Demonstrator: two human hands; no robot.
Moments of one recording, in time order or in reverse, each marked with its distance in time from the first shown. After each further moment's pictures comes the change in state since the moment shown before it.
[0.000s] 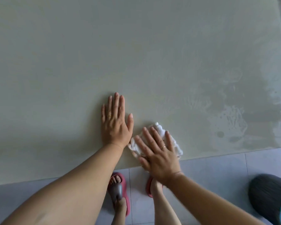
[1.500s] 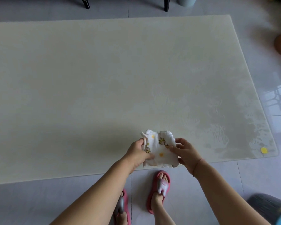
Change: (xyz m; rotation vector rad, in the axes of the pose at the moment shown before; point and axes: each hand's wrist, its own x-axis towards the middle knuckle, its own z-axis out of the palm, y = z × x) left_hand -0.044 0.039 -0.088 -1.182 -0.745 -0.528; right_hand 0.010 0.043 -0.112 1.572 -0.201 0.973
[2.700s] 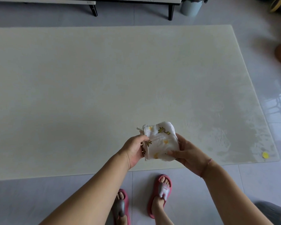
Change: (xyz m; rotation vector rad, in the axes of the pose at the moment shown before) left_hand -0.013 0.026 -0.021 -0.558 -0.060 -0.103; right_hand -0.026 -0.025 0.008 0.072 -0.502 -0.161
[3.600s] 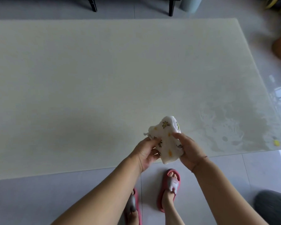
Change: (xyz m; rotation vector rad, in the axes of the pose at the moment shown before) left_hand -0.022 -0.022 -0.046 -0.166 -0.129 -0.050; right_hand 0.031 0.037 0.088 0.210 0.410 -0.031
